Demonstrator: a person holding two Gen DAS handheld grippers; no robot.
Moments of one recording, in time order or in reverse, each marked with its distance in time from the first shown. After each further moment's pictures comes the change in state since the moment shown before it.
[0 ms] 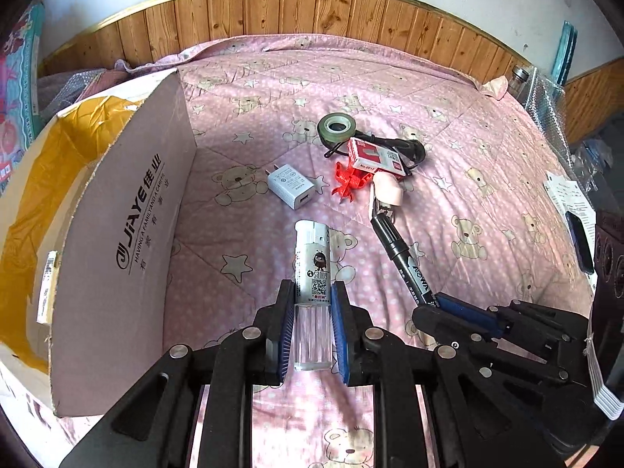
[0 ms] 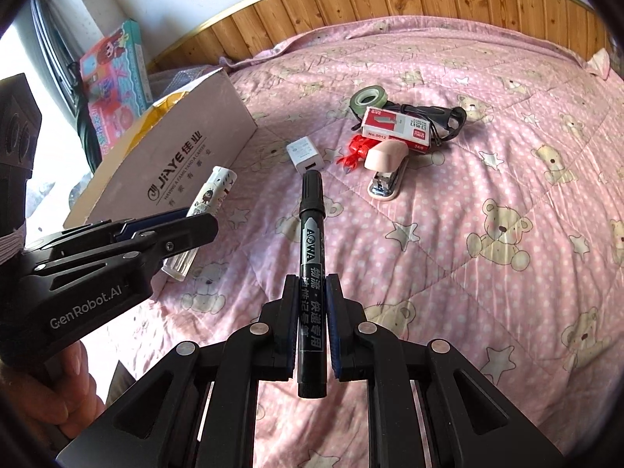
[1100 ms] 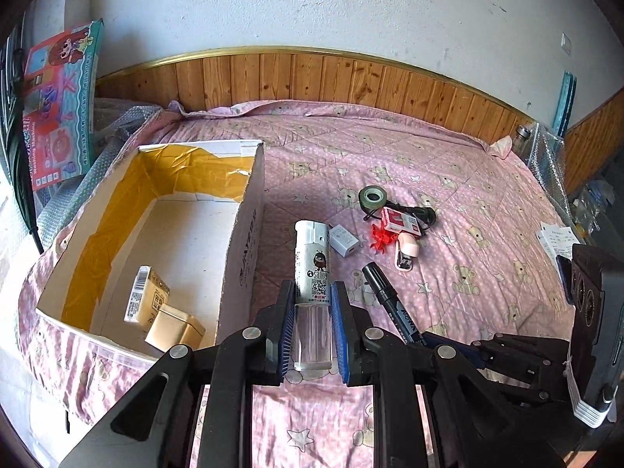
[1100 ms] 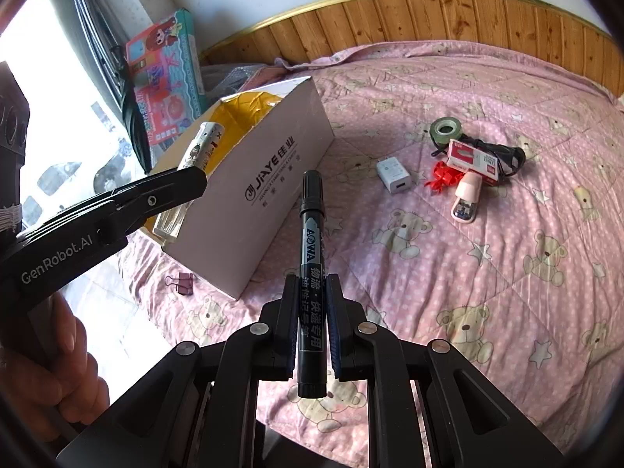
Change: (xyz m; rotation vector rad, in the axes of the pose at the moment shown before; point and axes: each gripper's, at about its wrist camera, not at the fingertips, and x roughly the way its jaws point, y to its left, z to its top) left arm -0.100 0.053 -0.007 -0.079 -0.199 0.048; right arm -0.027 0.081 0.008 -0.092 -0.004 0.090
